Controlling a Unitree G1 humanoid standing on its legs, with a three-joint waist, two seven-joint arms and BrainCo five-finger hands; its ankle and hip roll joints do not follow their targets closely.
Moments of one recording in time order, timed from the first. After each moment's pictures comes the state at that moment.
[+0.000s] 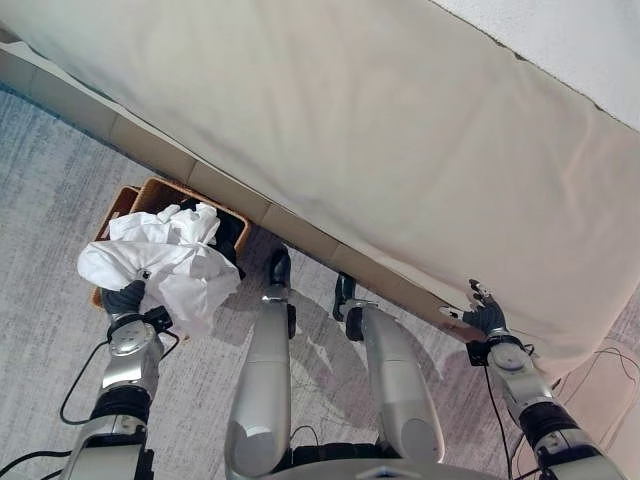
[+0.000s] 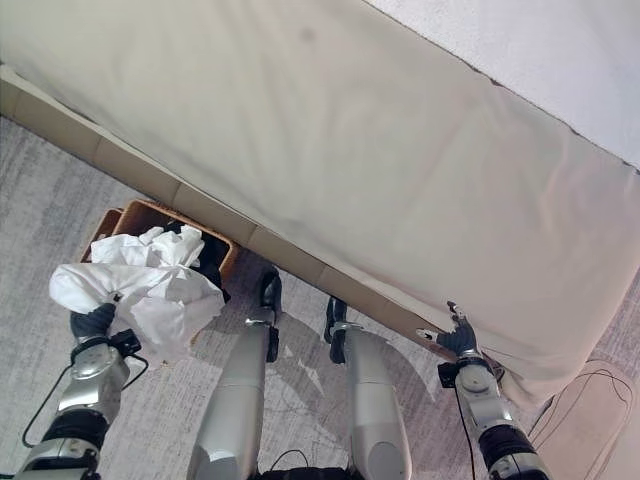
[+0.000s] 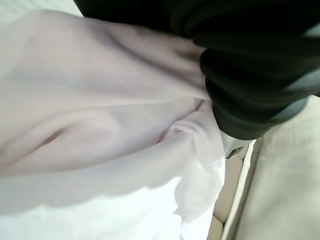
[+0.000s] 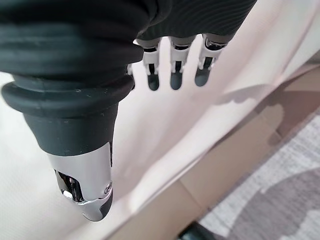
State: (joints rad) left arm -0.24 0.56 0.11 0.75 -0.44 -0.17 0.44; right arm -0.17 -0.44 0.13 0.69 0.11 -0.14 -0.22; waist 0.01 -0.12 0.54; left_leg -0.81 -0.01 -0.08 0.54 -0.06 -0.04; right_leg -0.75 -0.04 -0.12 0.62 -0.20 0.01
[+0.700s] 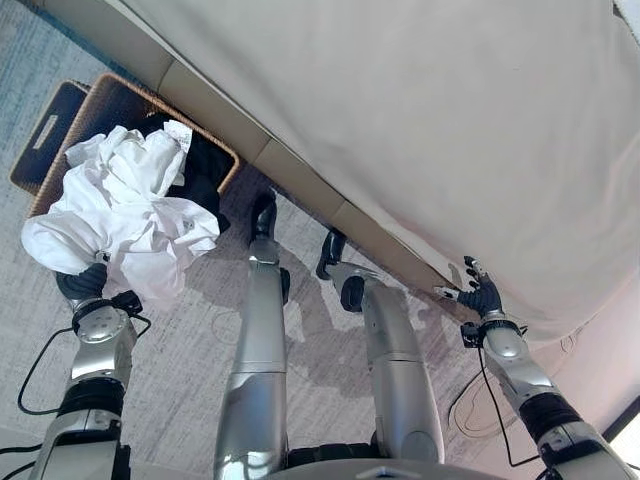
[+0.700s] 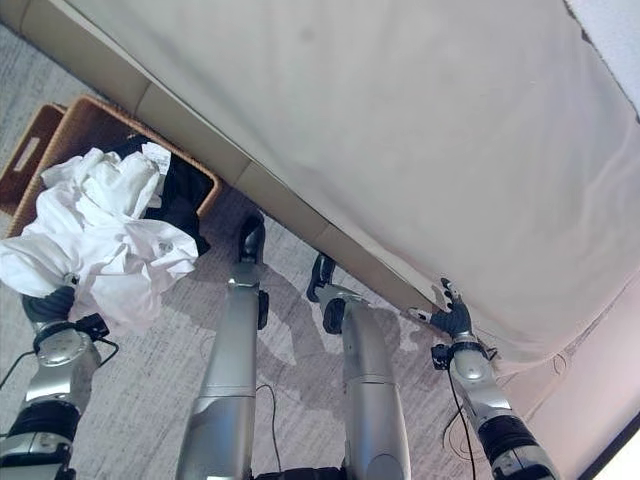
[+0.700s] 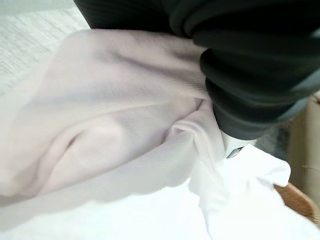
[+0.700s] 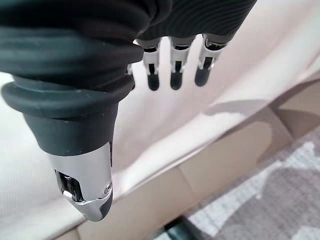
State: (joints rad) left arm -0.23 0.64 0.14 0.67 -0.35 -0.12 0.53; right arm -0.18 -0.47 0.21 0.59 0.21 -0.17 -0.26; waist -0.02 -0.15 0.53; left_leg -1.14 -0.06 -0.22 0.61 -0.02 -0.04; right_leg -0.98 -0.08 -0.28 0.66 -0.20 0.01
